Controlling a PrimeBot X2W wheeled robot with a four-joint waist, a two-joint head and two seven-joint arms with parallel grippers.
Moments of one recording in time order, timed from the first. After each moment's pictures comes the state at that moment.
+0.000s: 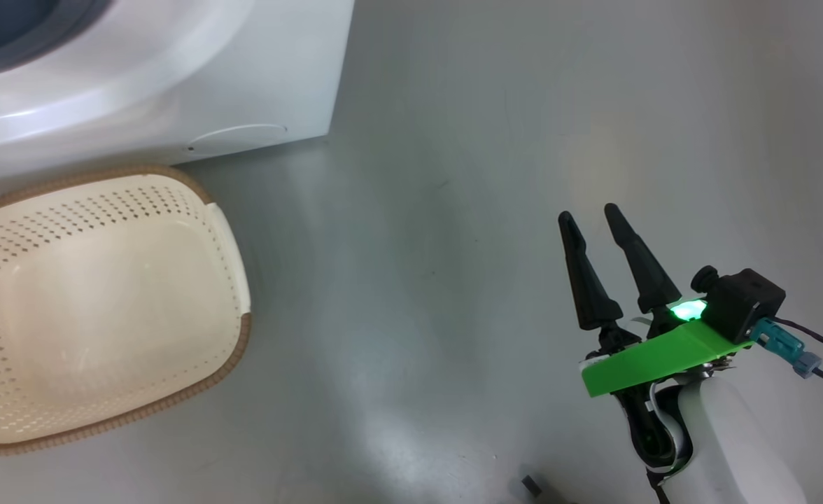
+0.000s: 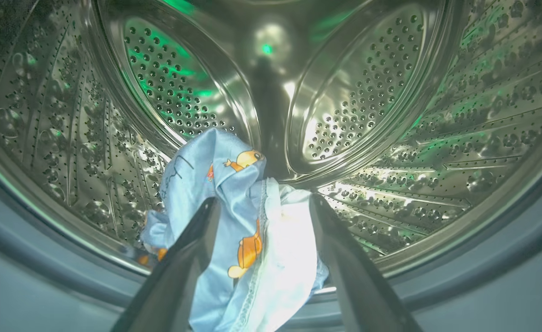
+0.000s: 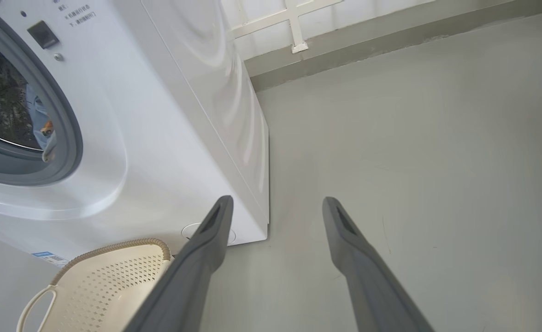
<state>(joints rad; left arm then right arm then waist) -1.23 0.31 0.00 0.95 -0.34 -0.12 -0.26 -0.35 -0.06 0.17 0.21 0.47 0.13 -0.26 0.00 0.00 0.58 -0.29</state>
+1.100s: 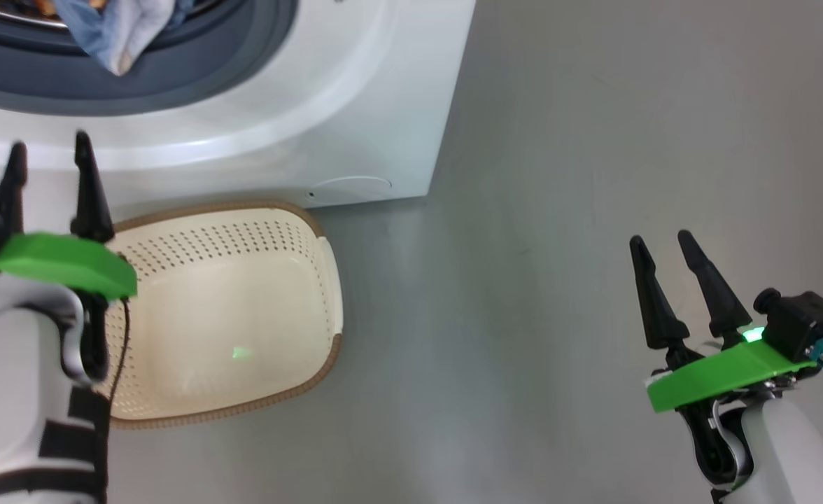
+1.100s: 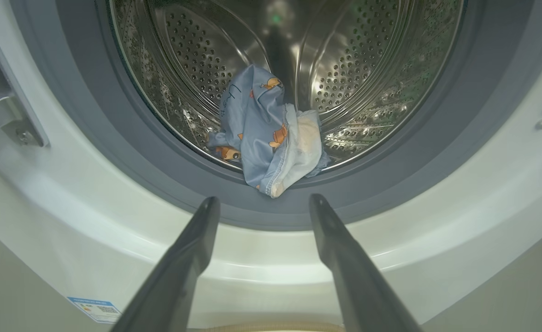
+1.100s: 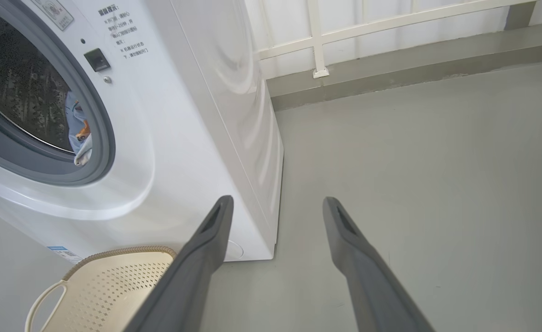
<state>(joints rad) -0.69 0.14 0.06 0.62 -0.23 -0.13 -0.26 -0.30 -0.16 0.08 0.24 0.44 0.13 -0.26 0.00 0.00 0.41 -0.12</state>
